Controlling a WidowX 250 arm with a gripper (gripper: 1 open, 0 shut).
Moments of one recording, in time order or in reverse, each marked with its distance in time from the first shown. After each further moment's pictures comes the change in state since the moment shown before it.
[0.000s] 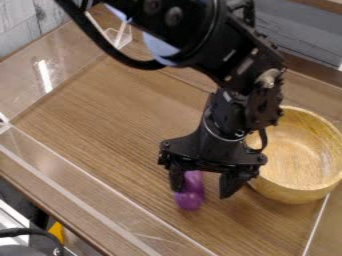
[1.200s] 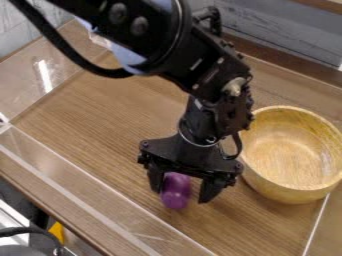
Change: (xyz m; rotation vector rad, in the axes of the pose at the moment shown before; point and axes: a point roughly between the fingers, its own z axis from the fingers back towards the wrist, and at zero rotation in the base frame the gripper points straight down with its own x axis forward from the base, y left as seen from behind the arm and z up) arm 0.006 0.023 -0.013 -0.016 -0.010 -0.074
